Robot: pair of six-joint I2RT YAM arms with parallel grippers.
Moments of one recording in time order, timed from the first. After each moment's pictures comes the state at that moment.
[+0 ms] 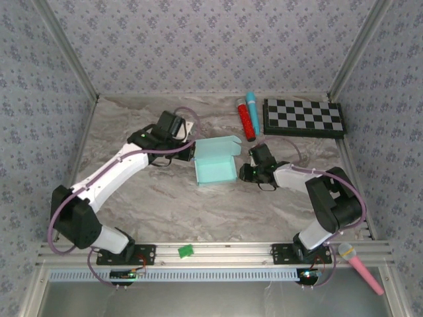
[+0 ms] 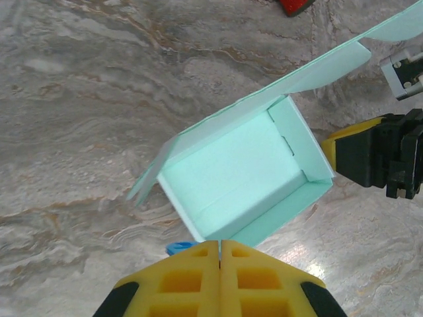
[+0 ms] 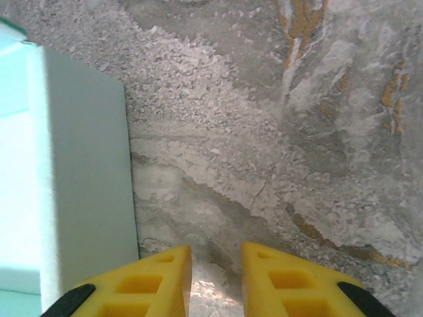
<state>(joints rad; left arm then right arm) -0.62 1.46 1.28 -0.73 0.13 -0.30 0.47 1.58 0.71 -0.10 -0.13 0.54</state>
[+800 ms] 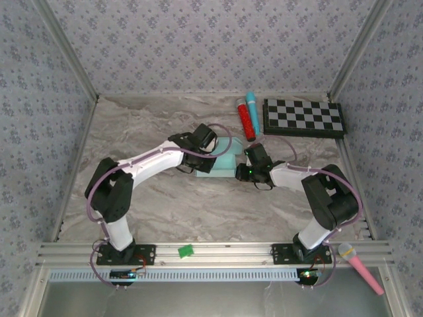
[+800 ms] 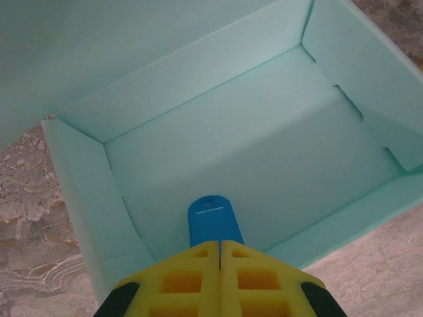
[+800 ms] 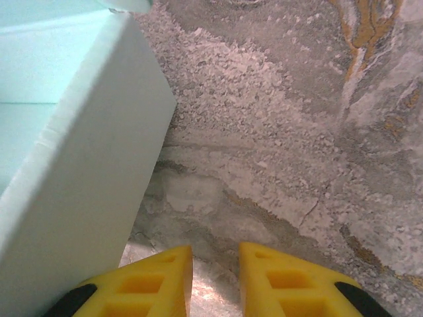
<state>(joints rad) -0.76 1.78 1.35 -0.71 0.01 -0.29 0.50 1.62 0.74 -0.08 -0.13 0.54</state>
